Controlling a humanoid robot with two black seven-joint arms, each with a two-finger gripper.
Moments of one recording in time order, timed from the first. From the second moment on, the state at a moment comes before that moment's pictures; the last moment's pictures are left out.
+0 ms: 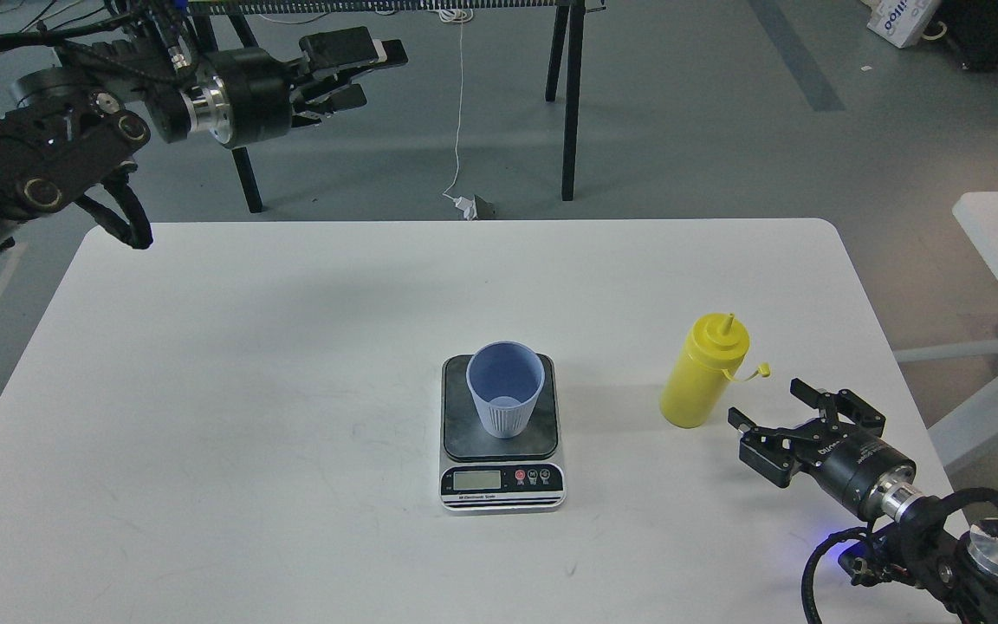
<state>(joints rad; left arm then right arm) -1.29 0.43 -0.17 -0.63 0.91 -0.49 -0.49 0.01 -0.29 1.36 1.07 0.45 0.10 -0.49</state>
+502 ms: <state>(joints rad) -1.28 0.43 -0.17 -0.63 0.91 -0.49 -0.49 0.05 -0.25 1.27 1.03 0.43 0.10 -0.49</state>
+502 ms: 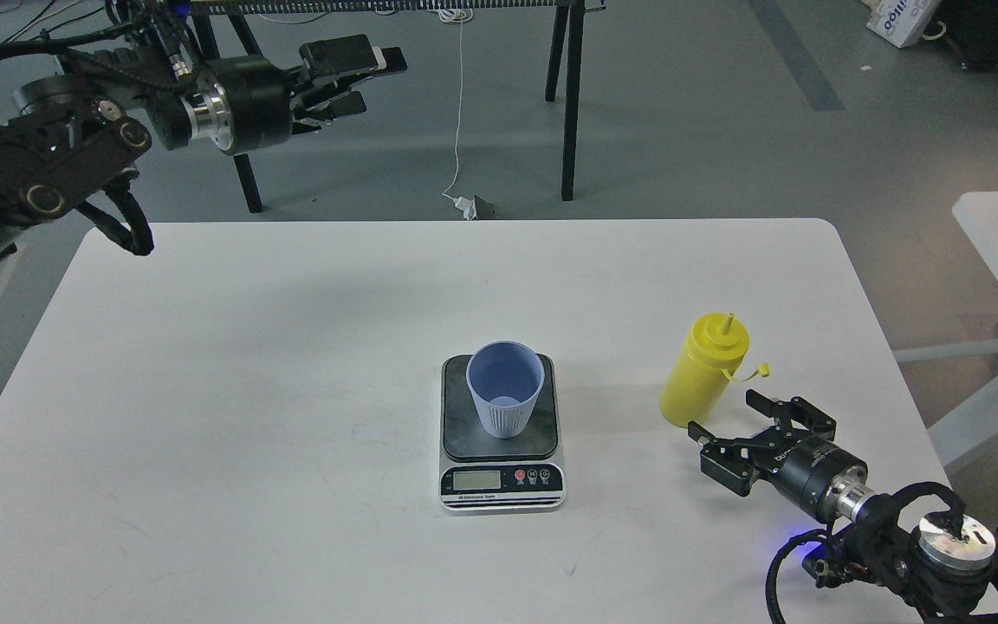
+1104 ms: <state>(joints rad) -1.26 0.43 -0.17 -0.63 0.91 -0.49 -0.49 0.17 -0.22 1.25 0.92 0.38 0.10 -0.49</state>
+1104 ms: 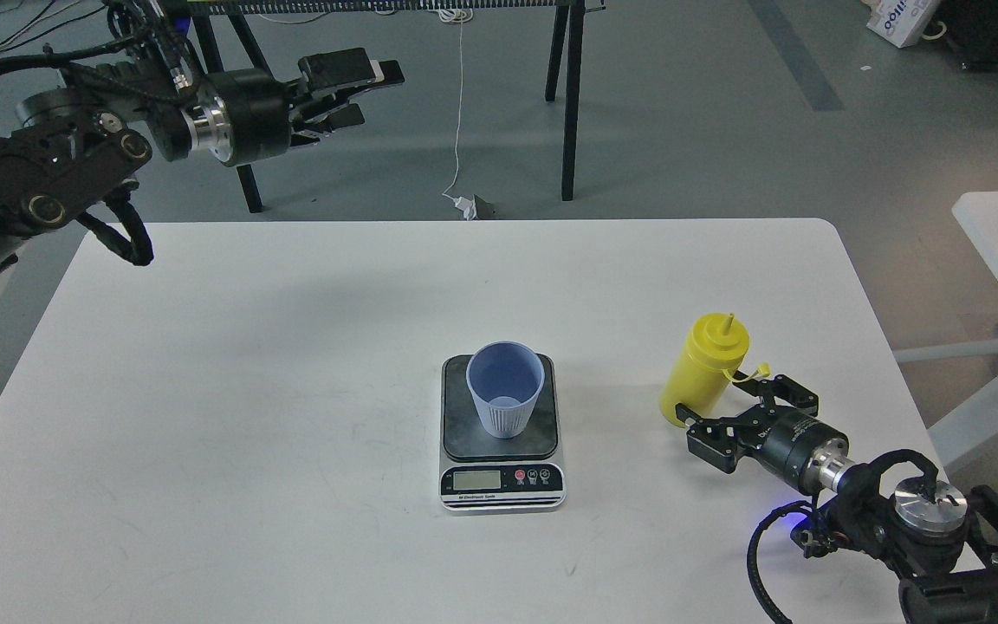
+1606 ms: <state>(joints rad) -1.25 0.46 -0.17 -0.63 0.91 -0.49 -0.49 0.21 -0.20 1.22 0.89 0.32 0.11 -0.49</state>
